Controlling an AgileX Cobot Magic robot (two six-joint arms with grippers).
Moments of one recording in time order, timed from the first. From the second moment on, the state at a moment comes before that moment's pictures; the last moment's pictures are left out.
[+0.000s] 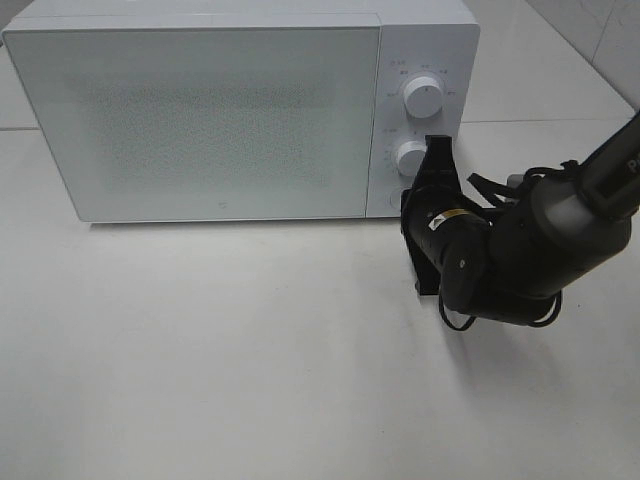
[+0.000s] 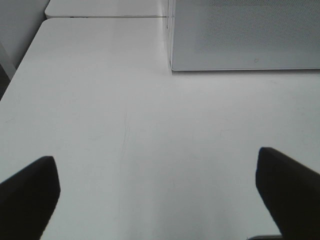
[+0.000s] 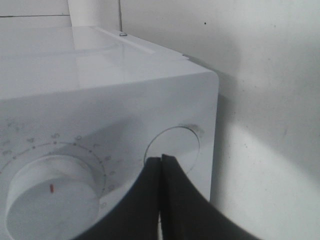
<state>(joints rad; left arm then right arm) 0.08 0.00 -0.52 -0.10 1.09 0.09 0.59 2.08 -0.78 0.68 -0.97 1.34</state>
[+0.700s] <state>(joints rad) 0.08 0.00 -0.52 -0.10 1.09 0.09 0.58 2.15 -0.84 0.66 -0.95 1.36</state>
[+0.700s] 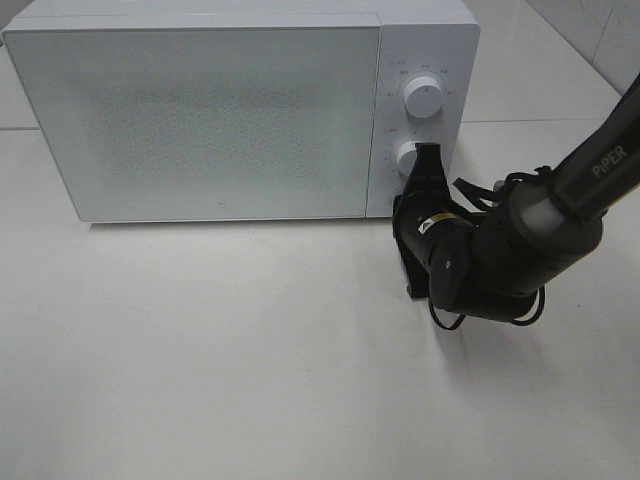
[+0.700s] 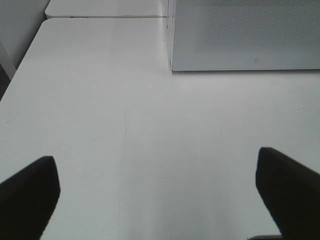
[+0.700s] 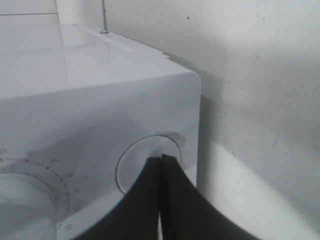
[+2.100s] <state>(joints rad) 0.08 0.00 -0.52 -0.10 1.09 0.09 0.60 2.21 -0.96 0.83 -0.97 1.29</state>
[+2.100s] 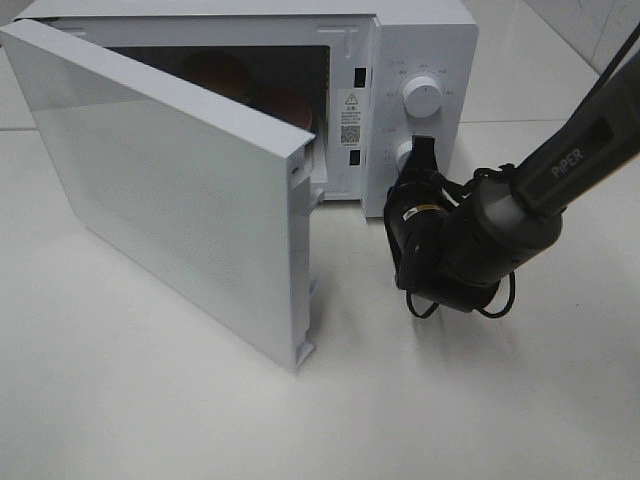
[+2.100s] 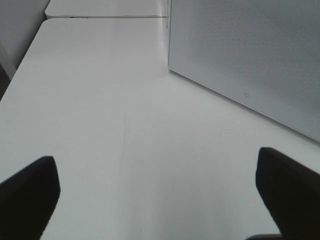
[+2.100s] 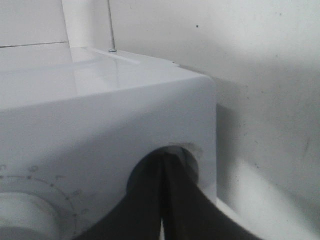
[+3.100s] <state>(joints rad) 0.08 0.00 -0.52 -0.10 1.09 0.09 0.57 2.04 -0.84 0.76 -0.83 1.14</state>
